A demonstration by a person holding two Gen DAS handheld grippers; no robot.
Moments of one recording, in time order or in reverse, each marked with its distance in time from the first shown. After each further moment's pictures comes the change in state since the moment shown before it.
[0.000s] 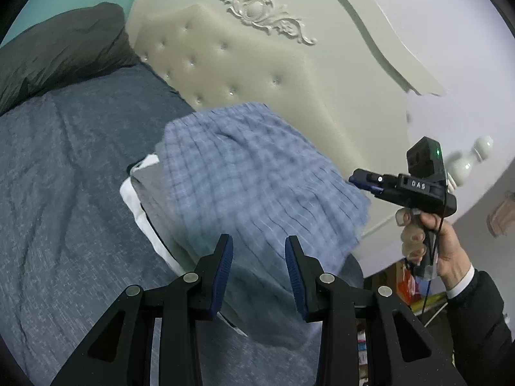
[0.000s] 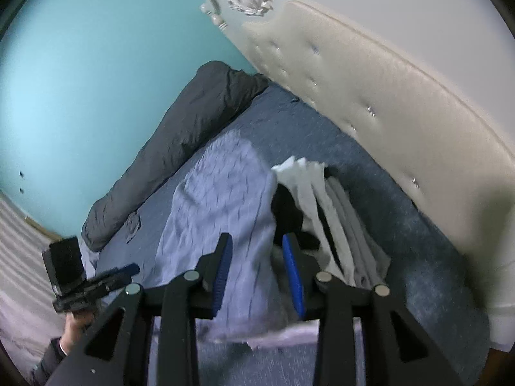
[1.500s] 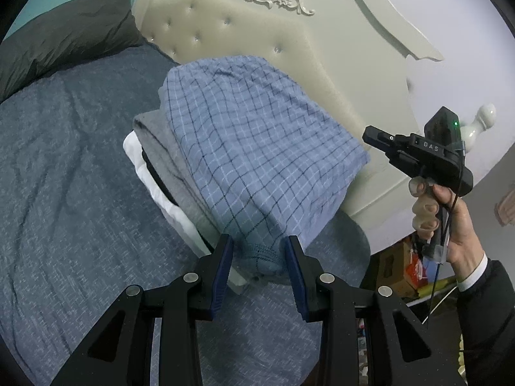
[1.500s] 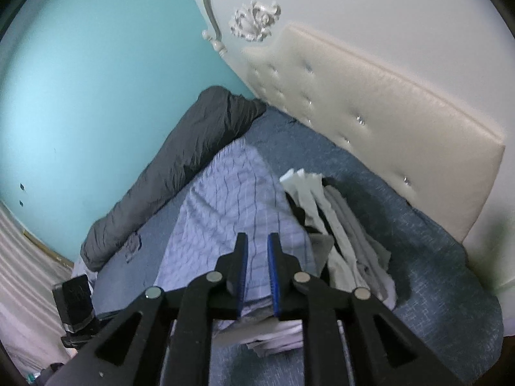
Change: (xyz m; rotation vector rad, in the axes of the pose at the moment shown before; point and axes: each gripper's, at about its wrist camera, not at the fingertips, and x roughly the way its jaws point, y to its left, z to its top) left arm 0.002 -0.012 -0.063 -0.009 0.053 0.055; right arm -0.017 0.013 -0.031 0.028 -0.141 -0.021
